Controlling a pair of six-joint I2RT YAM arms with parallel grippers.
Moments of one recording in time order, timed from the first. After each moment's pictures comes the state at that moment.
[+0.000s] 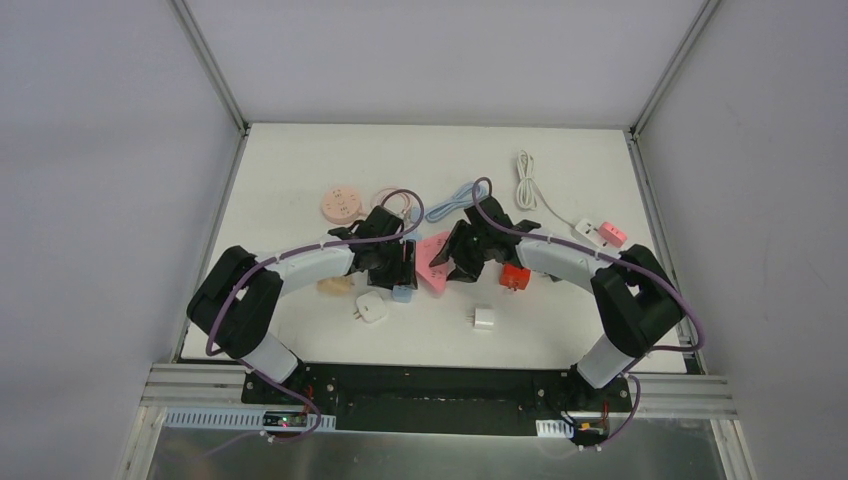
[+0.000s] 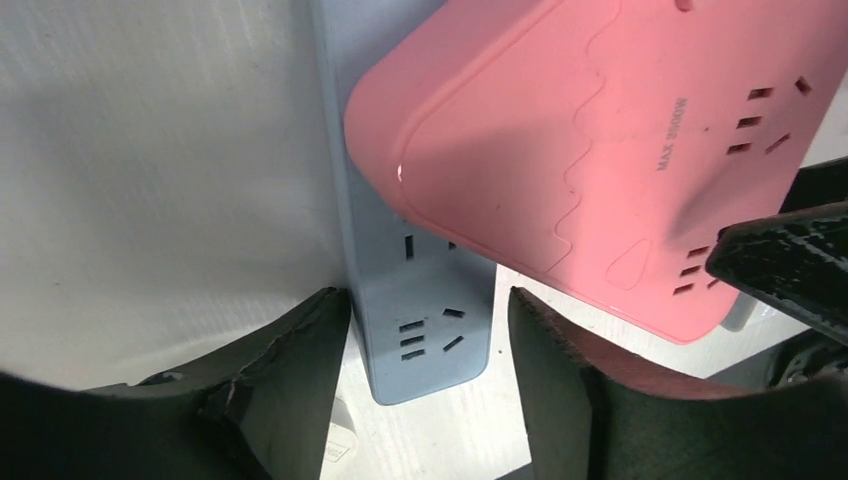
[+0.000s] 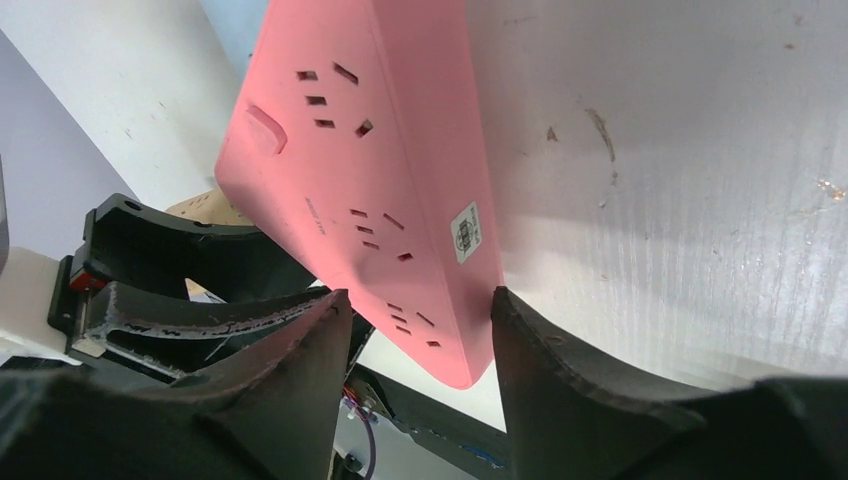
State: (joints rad) left arm -0.63 1.56 0.85 -0.35 0.15 -0.58; right arm 0.68 1.63 0.97 -0.32 -0.25 1.17
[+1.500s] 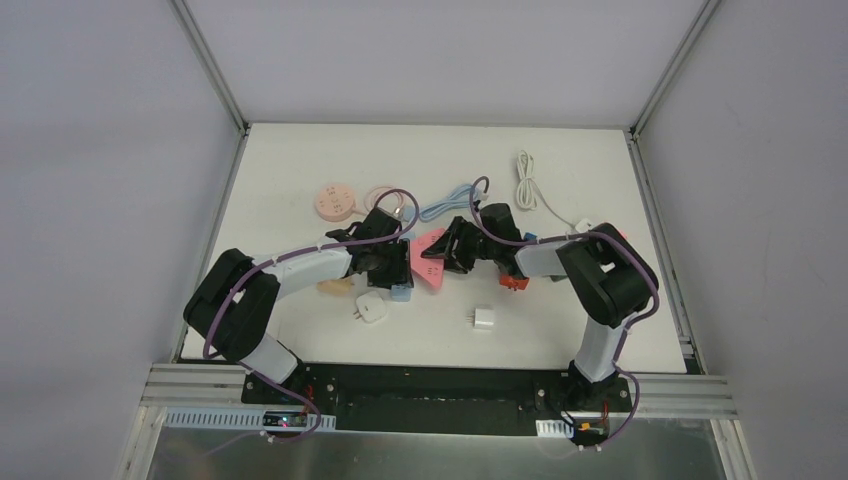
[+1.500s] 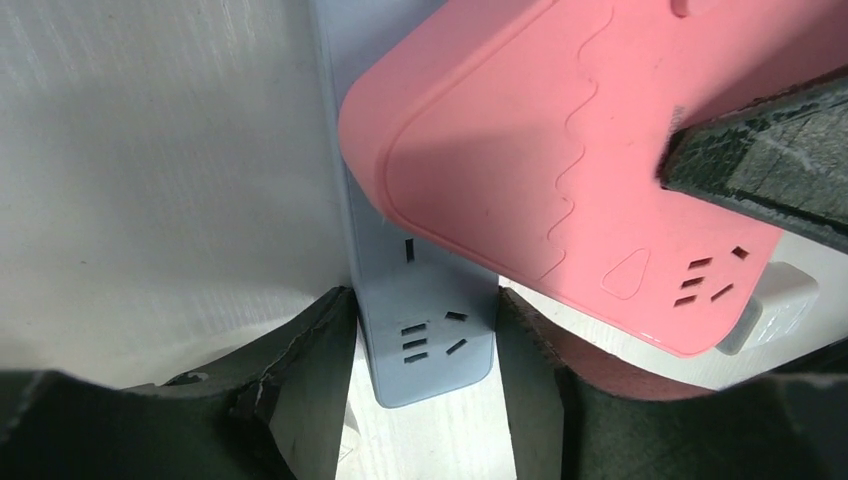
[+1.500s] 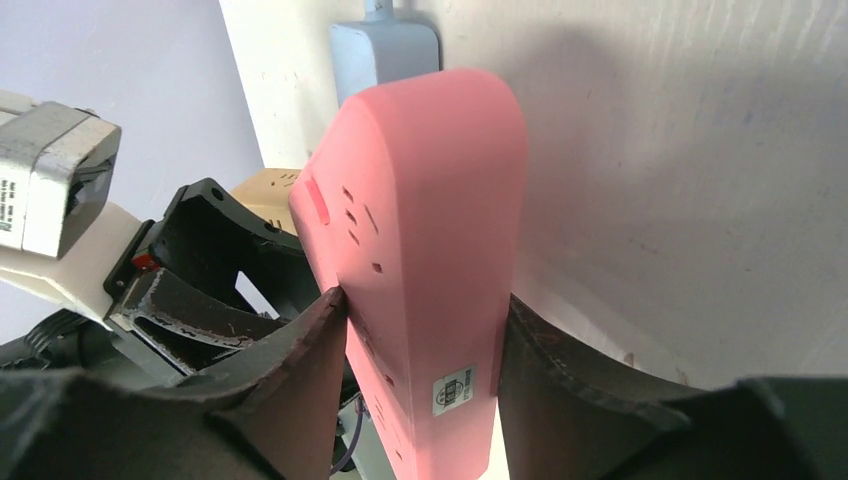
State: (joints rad) left arm -0.64 1.54 0.83 -0.34 0.10 -0.62; right arm 0.58 1.83 0.79 0.42 -0.55 1.09
